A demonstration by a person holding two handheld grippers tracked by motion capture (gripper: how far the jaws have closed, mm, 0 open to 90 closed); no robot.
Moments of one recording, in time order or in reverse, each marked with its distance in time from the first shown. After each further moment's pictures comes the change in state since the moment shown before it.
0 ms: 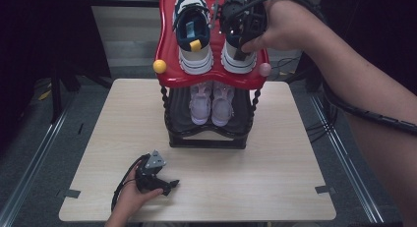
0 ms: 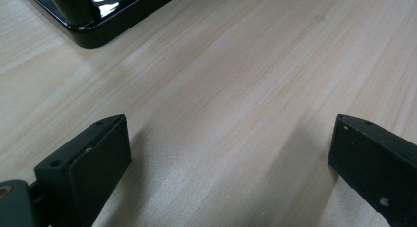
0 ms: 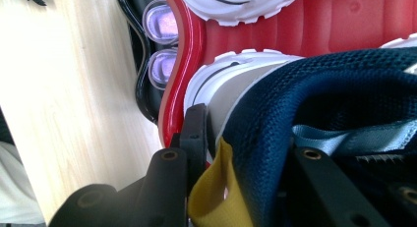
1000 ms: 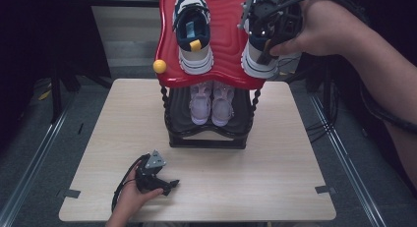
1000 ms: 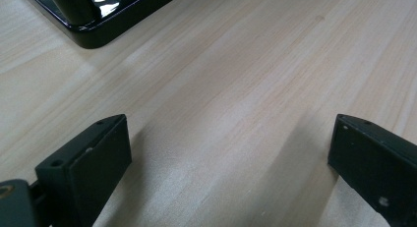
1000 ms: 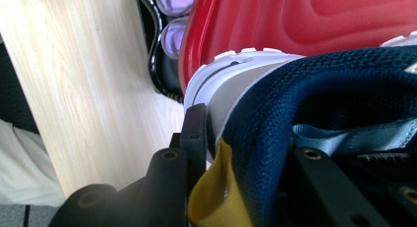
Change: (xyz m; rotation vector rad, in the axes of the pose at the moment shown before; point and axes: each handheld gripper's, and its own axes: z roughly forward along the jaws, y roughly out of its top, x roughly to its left) left arm 0.000 0.000 0.000 0.000 0.003 0.000; right arm 0.012 -0.045 -0.023 -0.004 0.015 0.052
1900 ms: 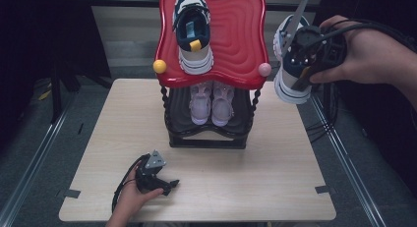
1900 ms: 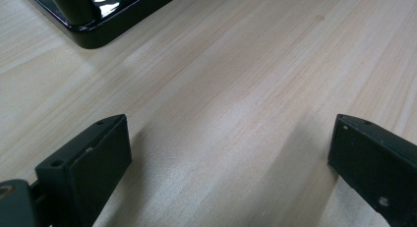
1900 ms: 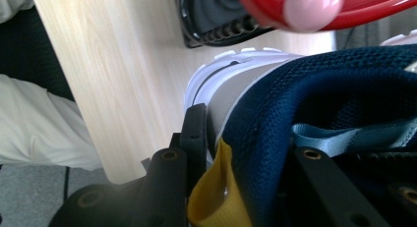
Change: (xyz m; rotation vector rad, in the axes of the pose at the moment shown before) left arm 0.000 0.000 0.000 0.001 0.001 0.000; right arm 0.023 -0.075 0.008 0.062 0.089 0.061
